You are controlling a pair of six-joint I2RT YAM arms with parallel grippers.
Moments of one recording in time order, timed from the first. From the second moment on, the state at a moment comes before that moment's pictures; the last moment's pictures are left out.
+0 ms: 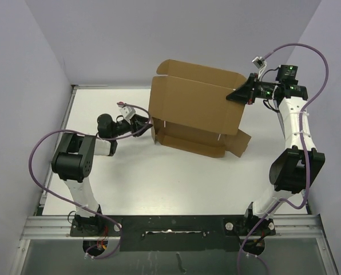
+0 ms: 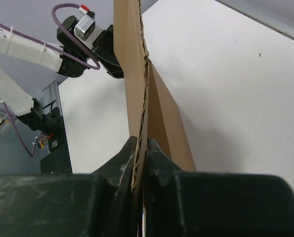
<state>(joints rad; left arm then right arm) -0.16 1.89 0.81 1.09 0.90 -0.10 -0.16 1.72 1.75 -0.76 -1.31 -0.23</state>
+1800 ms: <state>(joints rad) -0.10 2.15 1.10 1.22 1.24 -0.26 -0.17 1.72 1.75 -0.82 -1.31 -0.27</state>
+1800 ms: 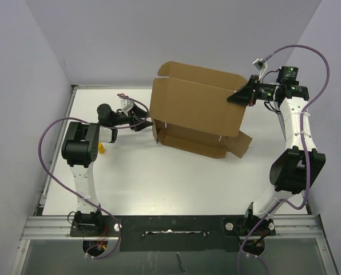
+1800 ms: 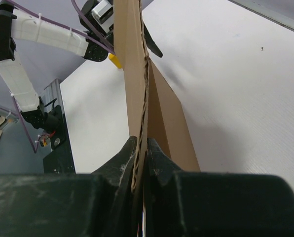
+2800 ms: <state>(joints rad) -0.18 2.08 0.79 1.43 1.20 -0.30 -0.10 1.66 1.73 -0.76 -1.22 -0.23</state>
